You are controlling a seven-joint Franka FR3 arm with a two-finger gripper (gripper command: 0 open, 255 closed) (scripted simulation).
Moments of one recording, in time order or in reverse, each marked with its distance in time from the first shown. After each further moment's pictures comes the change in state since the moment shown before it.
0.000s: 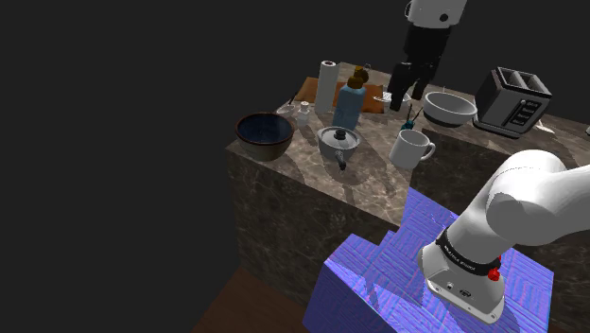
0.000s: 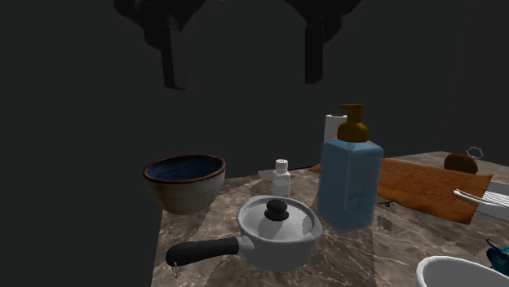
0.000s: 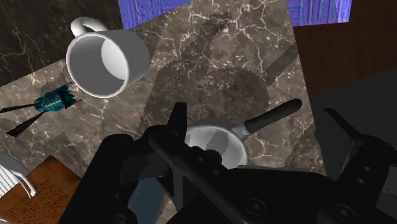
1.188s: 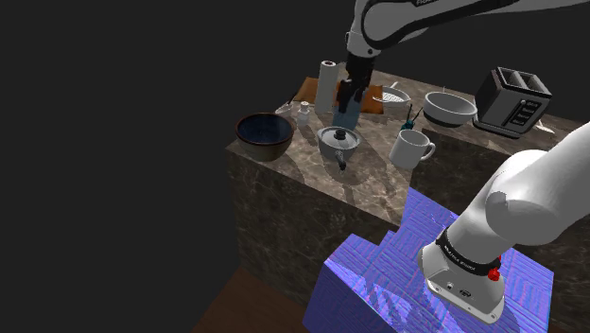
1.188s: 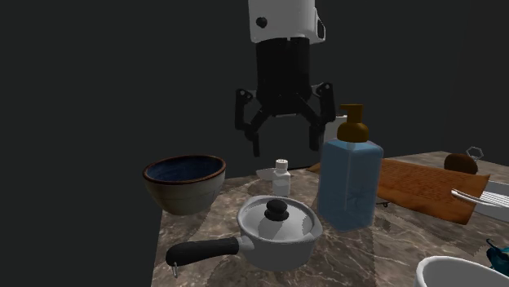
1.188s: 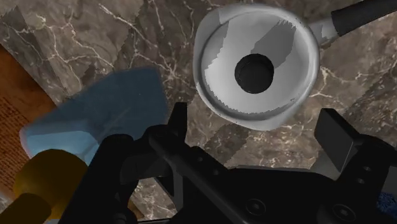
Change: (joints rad) arm -0.001 0.499 -0.123 0.108 -0.089 0.494 -0.259
